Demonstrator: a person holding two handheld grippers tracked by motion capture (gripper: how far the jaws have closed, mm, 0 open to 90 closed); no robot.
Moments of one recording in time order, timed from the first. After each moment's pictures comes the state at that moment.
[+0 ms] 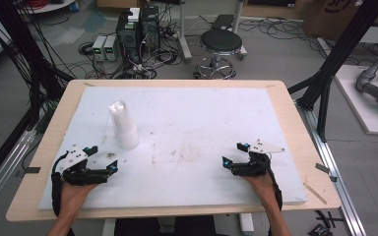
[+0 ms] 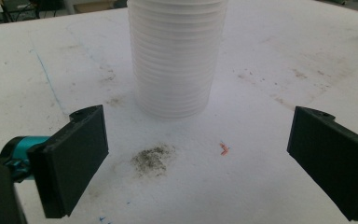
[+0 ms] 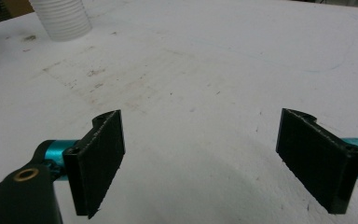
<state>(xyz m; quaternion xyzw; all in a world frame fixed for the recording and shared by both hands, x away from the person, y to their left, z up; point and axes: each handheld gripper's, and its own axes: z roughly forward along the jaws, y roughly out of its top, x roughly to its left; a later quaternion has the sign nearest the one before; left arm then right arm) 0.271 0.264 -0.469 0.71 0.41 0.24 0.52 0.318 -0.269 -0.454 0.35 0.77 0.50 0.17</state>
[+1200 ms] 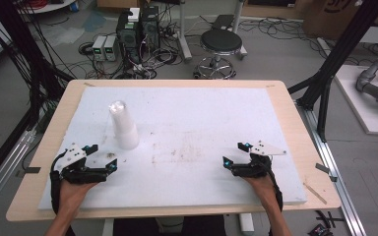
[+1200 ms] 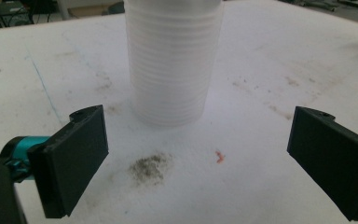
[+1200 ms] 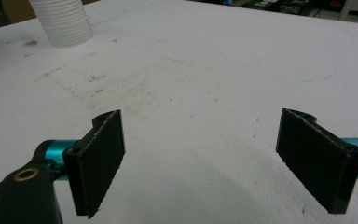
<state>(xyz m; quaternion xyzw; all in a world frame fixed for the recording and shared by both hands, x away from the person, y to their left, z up) 0.275 0.266 -0.460 0.70 0.40 0.24 0.54 0.313 -0.270 -0.454 0.35 0.76 0.51 0.19</state>
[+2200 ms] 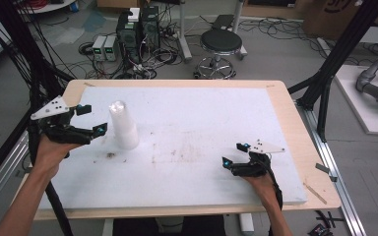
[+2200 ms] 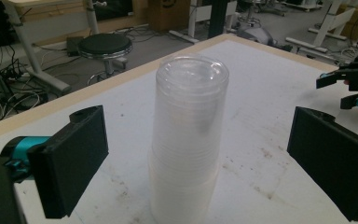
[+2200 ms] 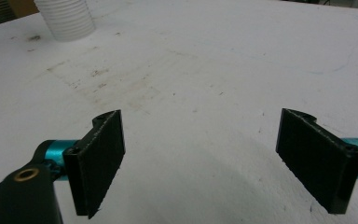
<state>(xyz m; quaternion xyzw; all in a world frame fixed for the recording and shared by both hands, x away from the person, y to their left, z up) 0.332 0.286 -0.346 0.73 0.33 0.20 0.56 0.318 -0.269 -0.454 0.35 0.77 0.51 0.17</state>
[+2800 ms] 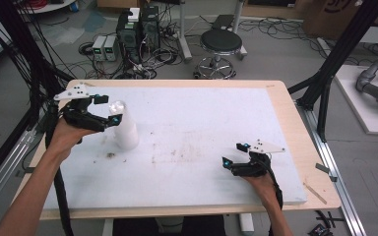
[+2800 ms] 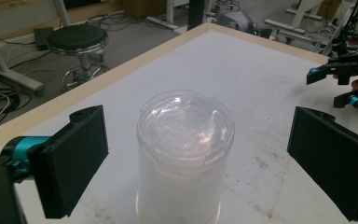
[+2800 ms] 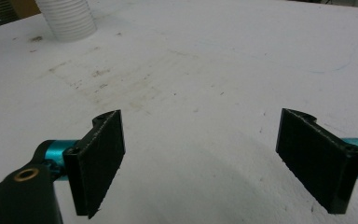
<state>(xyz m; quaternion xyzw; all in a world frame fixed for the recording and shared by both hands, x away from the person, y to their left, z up) 0.375 0.254 -0.334 0.77 0.29 0.16 0.55 0.318 -0.270 -0.454 0.35 0.77 0.51 0.17</state>
